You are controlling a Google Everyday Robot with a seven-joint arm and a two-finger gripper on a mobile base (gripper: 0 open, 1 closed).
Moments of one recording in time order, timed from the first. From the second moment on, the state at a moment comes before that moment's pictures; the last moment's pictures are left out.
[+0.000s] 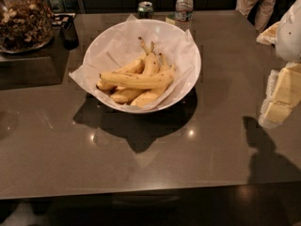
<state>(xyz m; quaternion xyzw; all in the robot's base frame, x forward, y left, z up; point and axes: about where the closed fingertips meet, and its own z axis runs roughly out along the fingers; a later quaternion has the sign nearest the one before) 0.438 -0.217 0.976 -0.60 0.78 -0.03 0.16</state>
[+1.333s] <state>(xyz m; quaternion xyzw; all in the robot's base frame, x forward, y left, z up) 0.464 -0.154 0.994 -0.63 0.74 0.04 0.24</state>
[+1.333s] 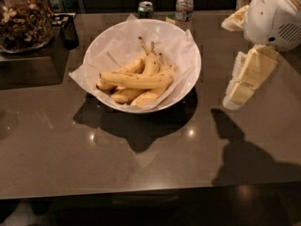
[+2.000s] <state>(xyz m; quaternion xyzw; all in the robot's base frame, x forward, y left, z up) 0.503 -0.073 1.006 -0.68 0.67 0.11 0.26</state>
